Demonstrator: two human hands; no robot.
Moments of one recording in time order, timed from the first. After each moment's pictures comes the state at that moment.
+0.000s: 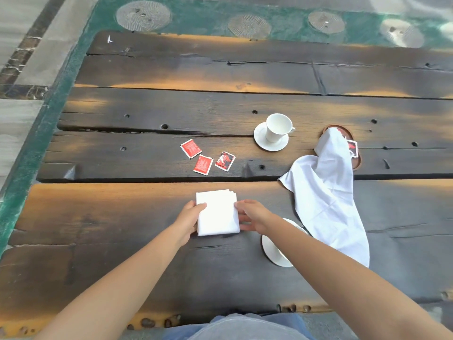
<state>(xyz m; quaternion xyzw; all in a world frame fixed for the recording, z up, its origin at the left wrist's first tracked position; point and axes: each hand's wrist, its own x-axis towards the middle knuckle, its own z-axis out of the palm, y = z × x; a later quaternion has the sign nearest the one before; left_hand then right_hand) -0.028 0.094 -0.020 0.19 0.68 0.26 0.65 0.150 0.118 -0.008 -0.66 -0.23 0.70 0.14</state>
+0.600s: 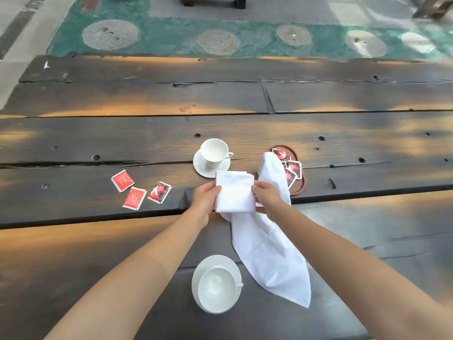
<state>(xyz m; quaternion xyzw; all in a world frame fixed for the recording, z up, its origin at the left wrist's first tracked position) 0.202 0.220 0.030 0.21 0.62 0.36 0.66 0.363 0.232 0.011 -0.71 -0.27 0.59 0.28</state>
